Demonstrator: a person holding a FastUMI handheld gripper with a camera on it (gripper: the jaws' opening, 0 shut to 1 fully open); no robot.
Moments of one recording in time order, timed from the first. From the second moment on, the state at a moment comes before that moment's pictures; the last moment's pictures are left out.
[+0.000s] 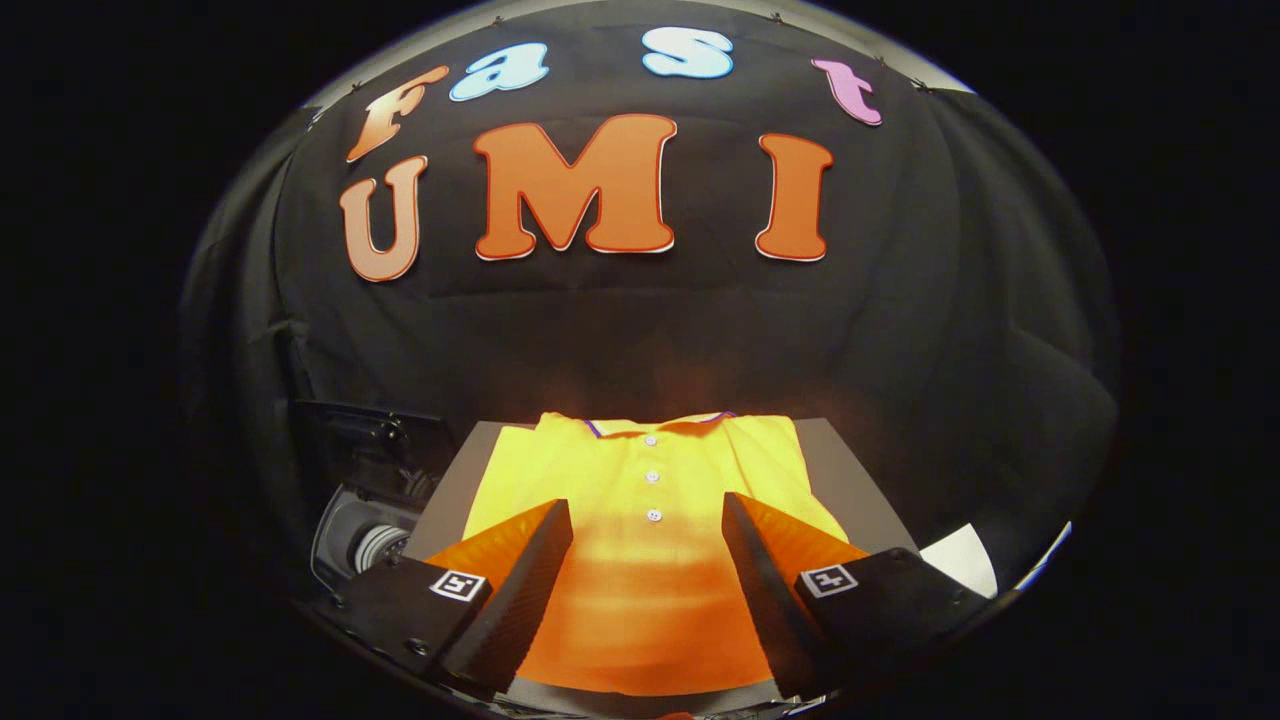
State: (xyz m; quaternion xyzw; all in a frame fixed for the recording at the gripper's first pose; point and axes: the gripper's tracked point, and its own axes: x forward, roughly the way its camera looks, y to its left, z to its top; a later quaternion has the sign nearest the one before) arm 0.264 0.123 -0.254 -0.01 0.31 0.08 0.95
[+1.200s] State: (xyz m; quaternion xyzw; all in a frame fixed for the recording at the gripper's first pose) arm 0.264 0.125 -0.305 0.02 0.37 0.10 0.92
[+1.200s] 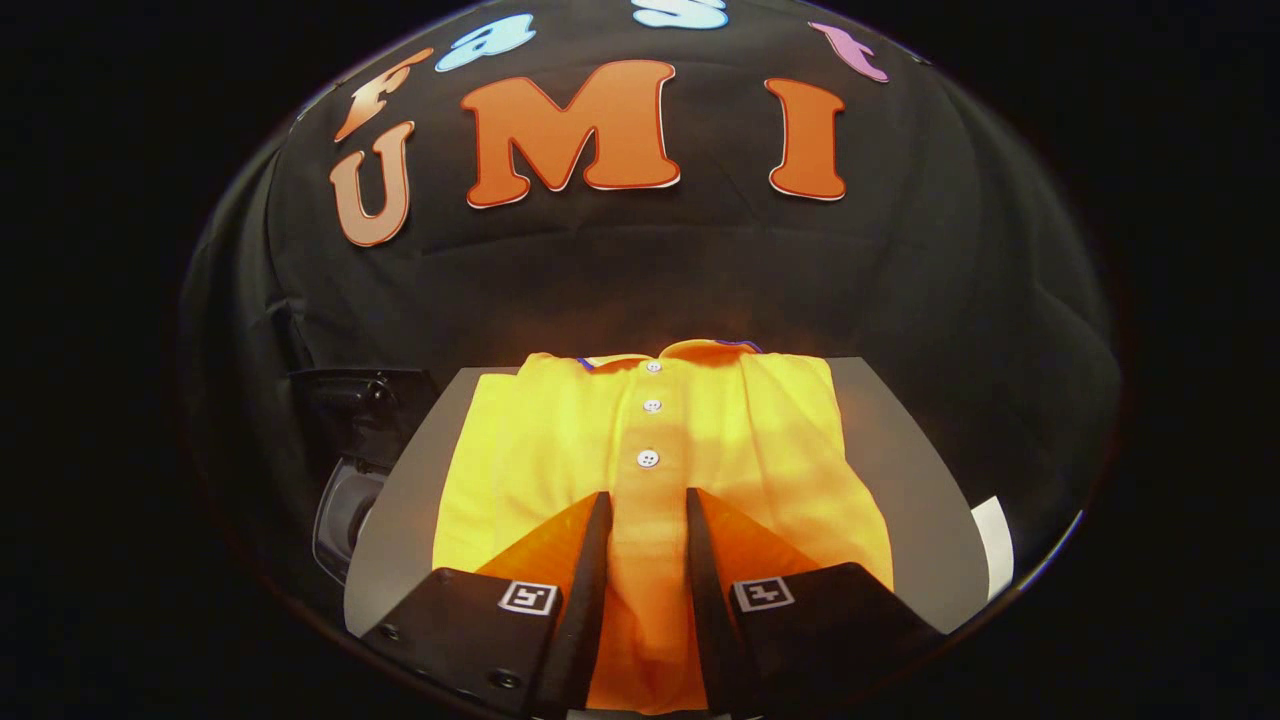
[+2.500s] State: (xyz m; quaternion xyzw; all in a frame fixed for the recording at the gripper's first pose) arm 0.186 0.124 -0.230 0.08 0.16 0.11 0.98
